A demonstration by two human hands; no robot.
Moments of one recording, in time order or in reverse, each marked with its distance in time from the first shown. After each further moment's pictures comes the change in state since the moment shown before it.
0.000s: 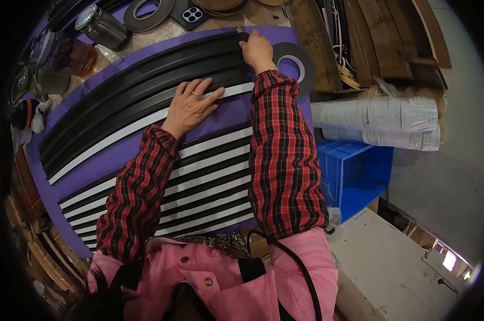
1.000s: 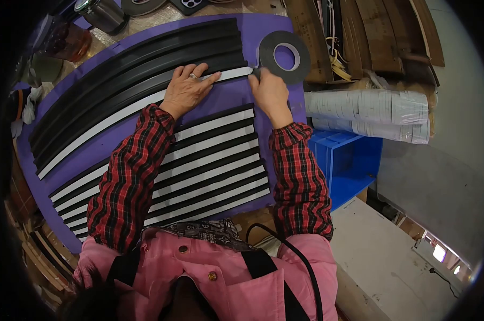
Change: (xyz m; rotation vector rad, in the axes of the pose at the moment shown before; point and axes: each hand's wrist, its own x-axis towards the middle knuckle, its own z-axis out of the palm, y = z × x) left_hand -0.004 -0.003 0.009 0.028 -0.054 -0.019; right_hand -0.129 -0.002 -0.060 -0.075 -0.207 0.082
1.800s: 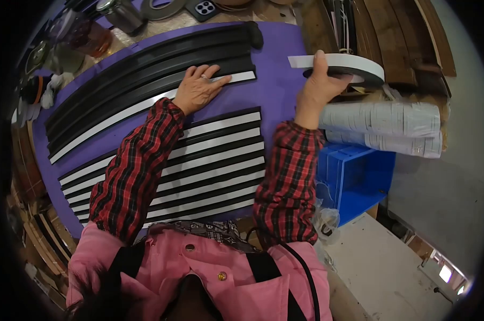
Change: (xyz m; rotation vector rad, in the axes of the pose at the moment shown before) left_hand 0.004 0.003 -0.011 0.010 -0.100 0.008; right_hand 0.006 -0.006 -0.068 1.318 0.980 0.009
